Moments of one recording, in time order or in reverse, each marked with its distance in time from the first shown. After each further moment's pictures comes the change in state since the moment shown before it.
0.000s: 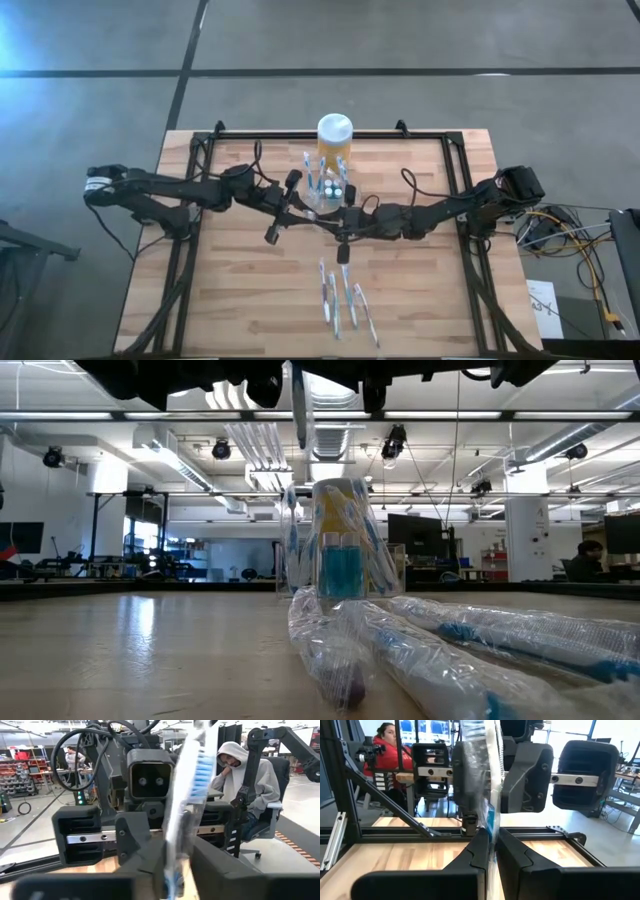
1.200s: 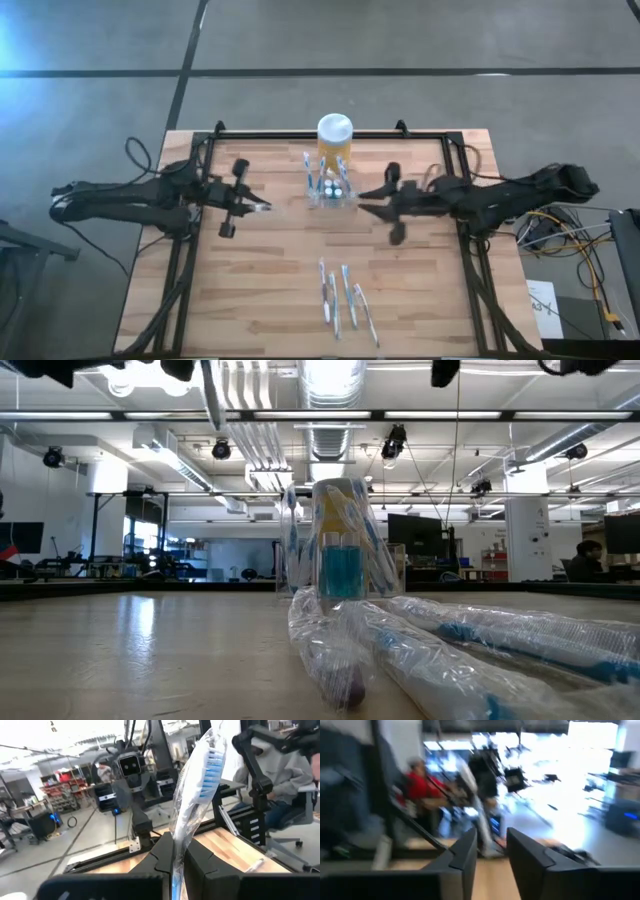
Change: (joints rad) left arm 0.016 -0.564 -0.144 -0.409 -0.124 0.176; right arm -0.088 -0.528 -0.244 -0.180 -0.213 0.053
